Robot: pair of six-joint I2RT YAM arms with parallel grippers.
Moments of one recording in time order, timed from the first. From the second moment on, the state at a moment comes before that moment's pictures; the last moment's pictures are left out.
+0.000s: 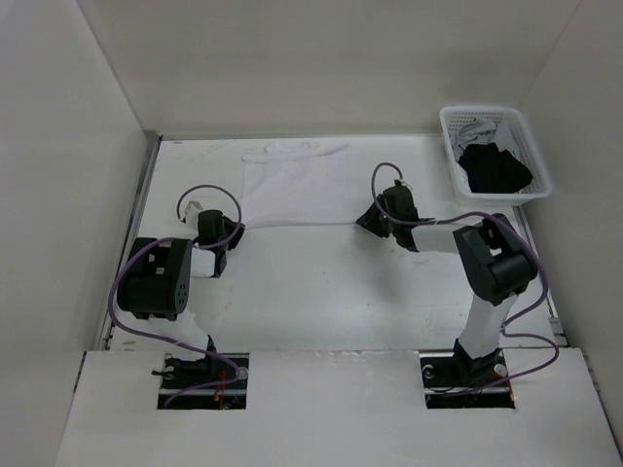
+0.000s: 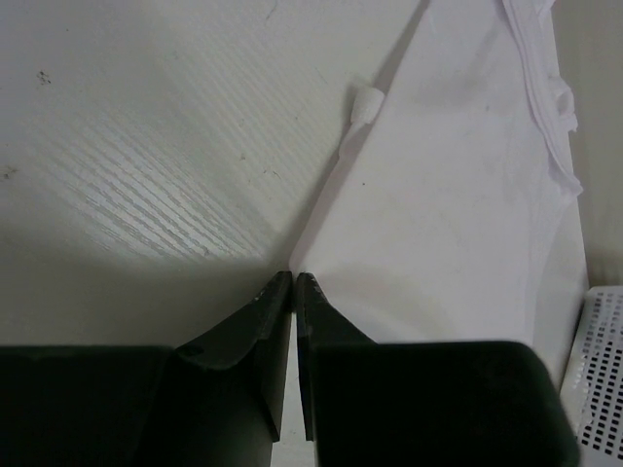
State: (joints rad) left arm -0.07 1.69 0.53 0.62 -0.08 -1.05; right arm 0.41 1.84 0.91 0.28 -0.02 0.85
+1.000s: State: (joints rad) left arm -0.08 0.67 0.47 0.21 -0.09 -0.98; right arm 0.55 1.08 0.70 0.16 0.16 0.75
